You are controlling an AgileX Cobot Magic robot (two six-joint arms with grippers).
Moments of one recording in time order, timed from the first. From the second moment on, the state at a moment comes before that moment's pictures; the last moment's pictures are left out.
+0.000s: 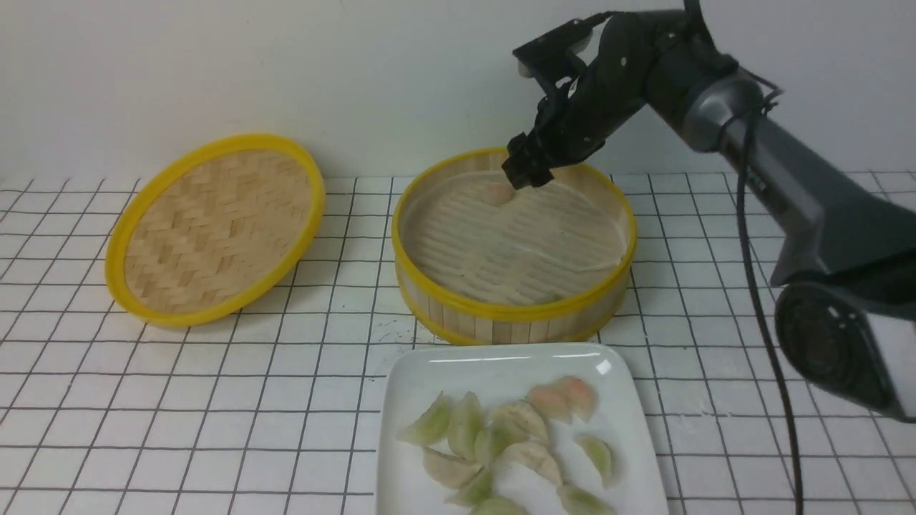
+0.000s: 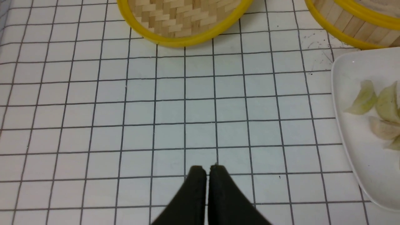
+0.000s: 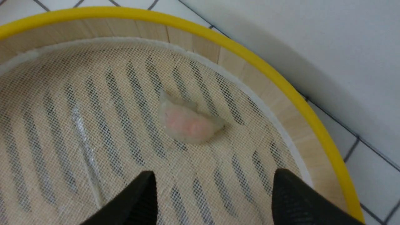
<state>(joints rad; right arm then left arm) 0.36 2.62 -2.64 0.18 1.12 -0.38 -0.48 0.64 -0.95 0.32 1.26 -0.43</state>
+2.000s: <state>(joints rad) 0.36 2.25 -2.48 0.26 1.26 -0.10 -0.48 0.64 -0.95 0.30 1.26 -0.50</state>
